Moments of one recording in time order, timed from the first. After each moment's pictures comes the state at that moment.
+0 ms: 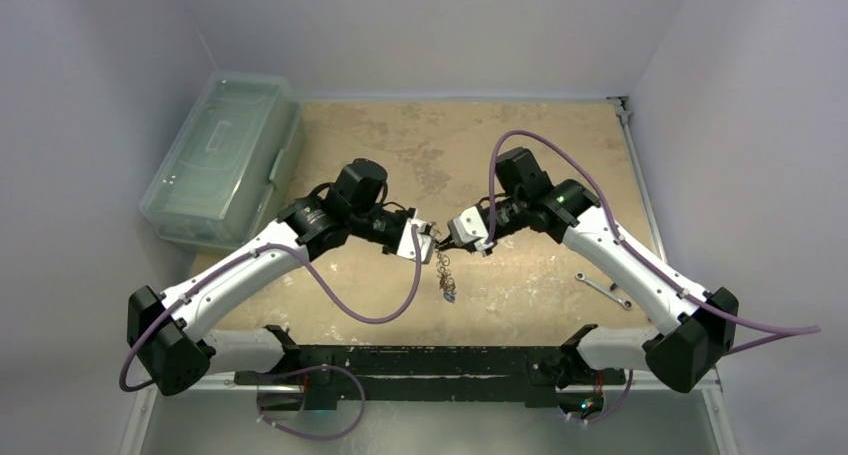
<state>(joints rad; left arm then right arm) -0.77 1.24 1.11 -0.53 0.77 0.95 0.64 1.27 1.21 -0.83 -0.92 -1.26</state>
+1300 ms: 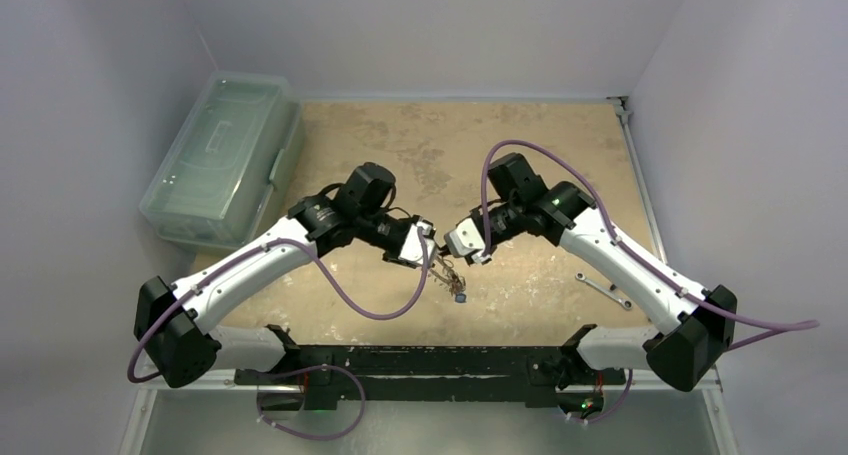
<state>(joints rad) -0.78 1.29 1.11 -0.59 0.81 0.97 0.67 1.27 1.21 -0.87 -0.87 -1.35</state>
